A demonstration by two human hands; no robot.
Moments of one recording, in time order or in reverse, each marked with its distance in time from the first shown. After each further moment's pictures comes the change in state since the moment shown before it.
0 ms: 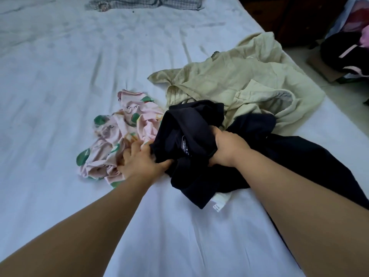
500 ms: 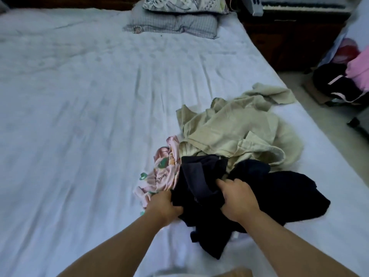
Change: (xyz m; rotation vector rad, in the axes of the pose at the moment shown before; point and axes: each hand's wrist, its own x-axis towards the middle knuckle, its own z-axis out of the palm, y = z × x) left_hand -0.156 -0.088 -0.057 -0.241 -0.402 0.063; right_hand -0.191 -0.075 0.036 -0.234 0.144 -0.193
